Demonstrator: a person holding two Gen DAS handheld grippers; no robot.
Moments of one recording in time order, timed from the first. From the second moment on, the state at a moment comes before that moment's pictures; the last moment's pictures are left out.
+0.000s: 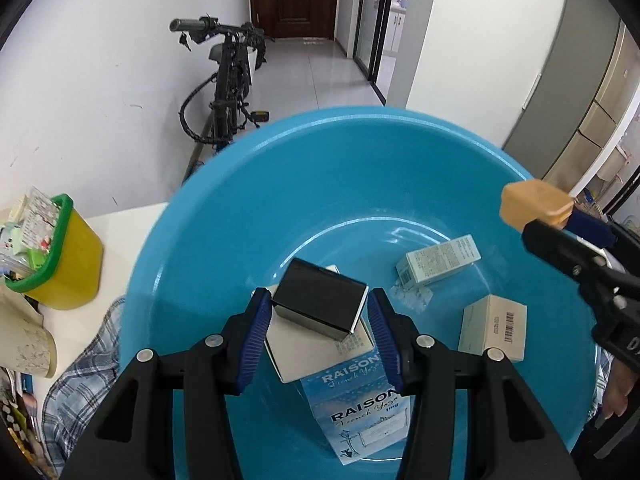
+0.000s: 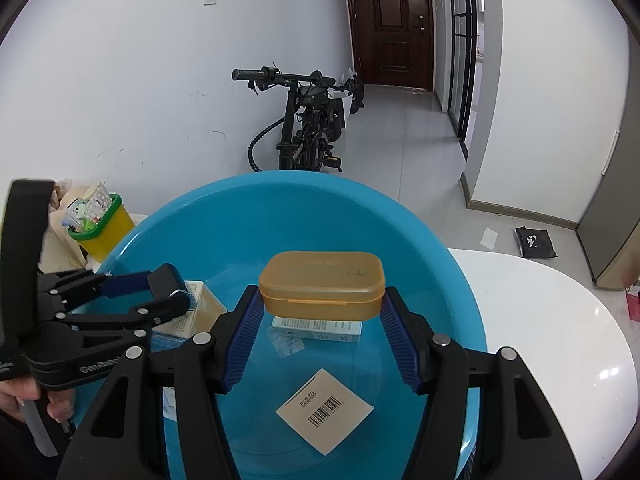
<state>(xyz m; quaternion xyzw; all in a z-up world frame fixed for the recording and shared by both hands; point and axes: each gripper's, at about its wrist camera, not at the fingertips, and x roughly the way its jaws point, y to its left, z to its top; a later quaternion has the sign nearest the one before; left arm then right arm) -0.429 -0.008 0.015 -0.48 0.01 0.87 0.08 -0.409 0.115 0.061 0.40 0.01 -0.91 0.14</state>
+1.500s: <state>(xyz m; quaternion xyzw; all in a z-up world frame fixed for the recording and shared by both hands) -0.410 -0.003 0.046 -0.37 0.07 0.93 0.04 -0.404 0.109 0.054 0.39 0.03 -0.91 0.12</state>
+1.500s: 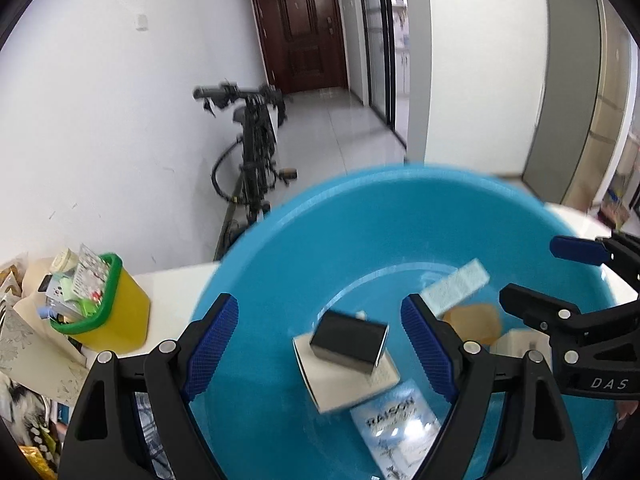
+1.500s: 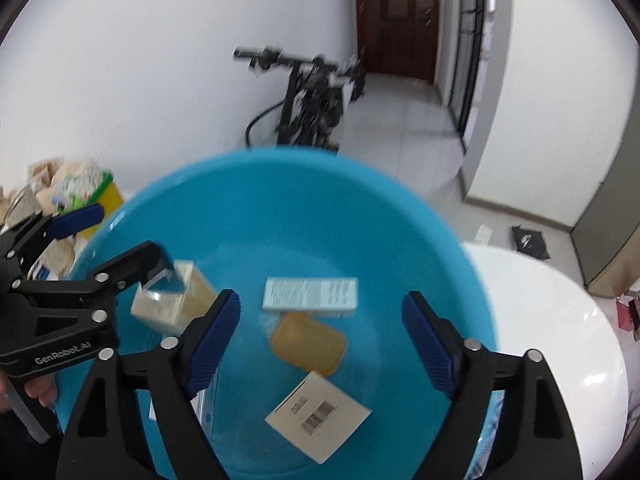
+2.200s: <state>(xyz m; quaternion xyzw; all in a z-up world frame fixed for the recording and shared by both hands) -0.339 -0.039 0.127 -0.19 -0.04 0.98 0.05 -0.354 0.130 0.127 0.16 0.05 -0.98 0.06</state>
